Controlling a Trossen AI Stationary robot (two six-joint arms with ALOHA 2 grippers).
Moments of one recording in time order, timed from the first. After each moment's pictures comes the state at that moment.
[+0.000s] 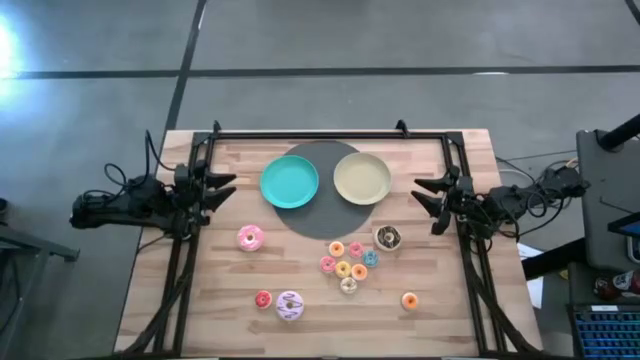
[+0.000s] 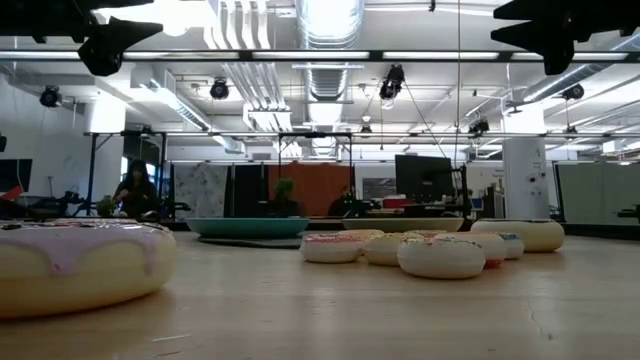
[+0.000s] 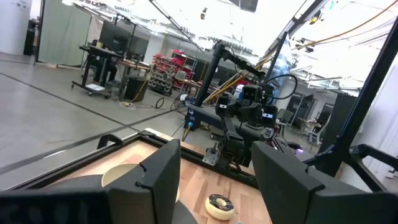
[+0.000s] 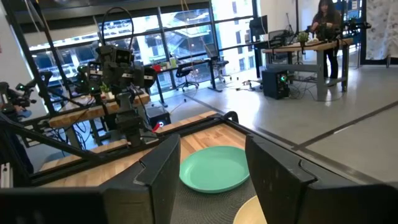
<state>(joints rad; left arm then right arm) -0.05 0.18 0.34 -0.03 -0.30 -0.29 0.38 0.35 0.34 0.09 0.76 0.18</state>
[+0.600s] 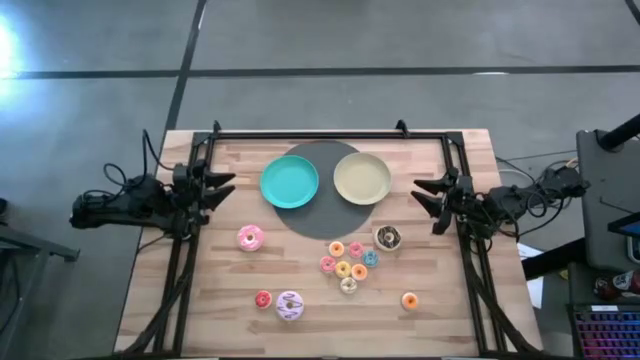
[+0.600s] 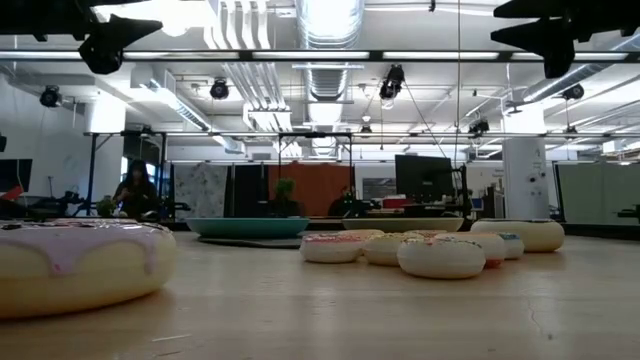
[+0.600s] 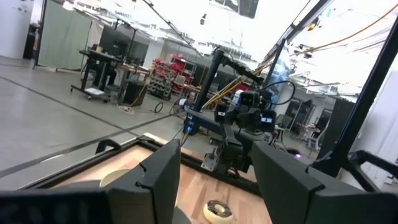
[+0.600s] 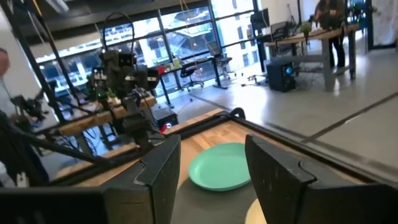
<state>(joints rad) -0.05 0.19 0.34 -0.02 -0.30 -0.29 0.38 0.35 0.34 0.08 0.75 0.27</state>
